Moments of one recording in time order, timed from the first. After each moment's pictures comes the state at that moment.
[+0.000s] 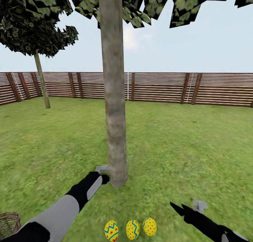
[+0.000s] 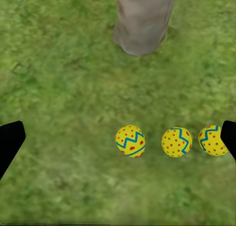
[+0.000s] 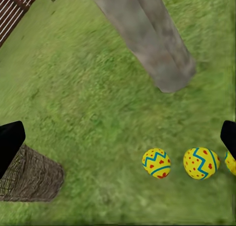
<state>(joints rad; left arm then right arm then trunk) -0.77 -0.08 -0.41 -0.51 0.51 0.50 0.38 -0.11 -0.11 -0.37 -1.13 -0.19 0.42 0.82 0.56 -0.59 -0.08</state>
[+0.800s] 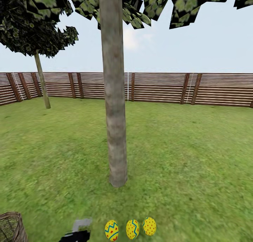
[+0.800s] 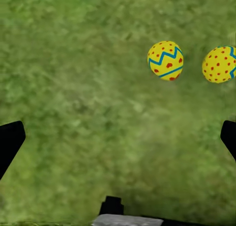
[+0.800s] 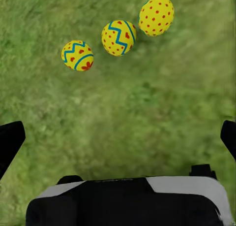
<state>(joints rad) -0.48 0.01 -0.41 -0.16 0.51 0.06 0.17 -0.02 -0.11 -0.37 -0.57 -0.09 0.12 0.56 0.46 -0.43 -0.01</state>
